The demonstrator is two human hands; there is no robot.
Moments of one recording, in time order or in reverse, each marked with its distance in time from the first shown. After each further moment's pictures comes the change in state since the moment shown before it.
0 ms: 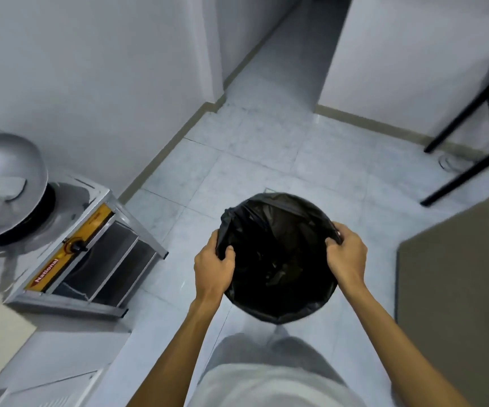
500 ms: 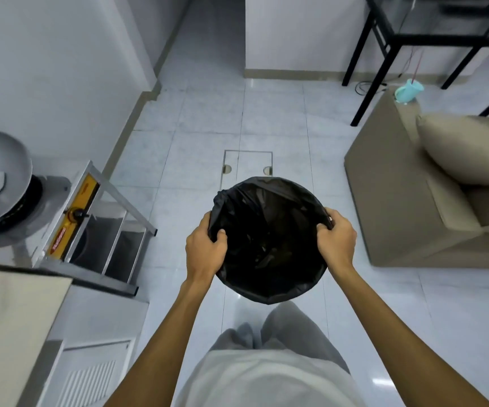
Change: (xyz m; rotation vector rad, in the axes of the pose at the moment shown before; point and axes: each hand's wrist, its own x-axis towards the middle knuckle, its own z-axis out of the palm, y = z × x) left_hand -0.233 -0.093 -0.141 0.105 -0.287 0.217; right_hand -0.359 0.106 -0.034 0.121 0.279 0.177
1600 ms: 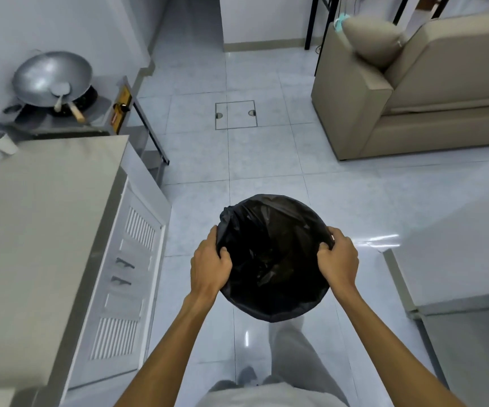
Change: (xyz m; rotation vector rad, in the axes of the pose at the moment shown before) left_hand -0.735 -0.250 -0.205 0.230 -0.159 0.078; right_hand -0.765 0.305 -0.183 -0.173 0.081 0.090
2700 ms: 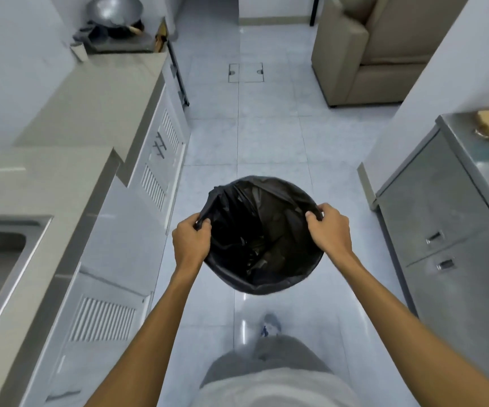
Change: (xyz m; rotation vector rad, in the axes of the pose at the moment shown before) left_hand -0.717 -0.180 -0.064 -0.280 0.210 -0.131; right_hand -0.612 0.317 -0.185 -0.014 -0.158 -0.154
